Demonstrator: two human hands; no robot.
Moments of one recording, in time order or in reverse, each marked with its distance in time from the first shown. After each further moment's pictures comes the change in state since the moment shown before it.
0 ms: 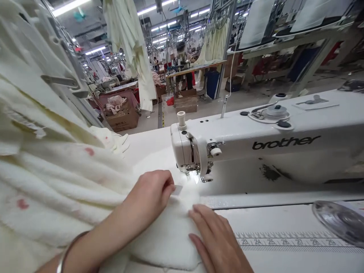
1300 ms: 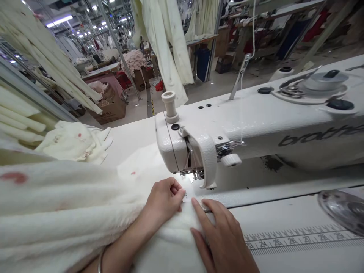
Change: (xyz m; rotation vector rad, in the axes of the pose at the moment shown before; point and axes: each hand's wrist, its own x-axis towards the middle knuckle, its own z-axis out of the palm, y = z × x) left_hand 0.045 -0.011 0.077 -0.485 -0.244 -0.402; right_hand -0.010 0.010 0.019 -0.245 -0.068 0.156
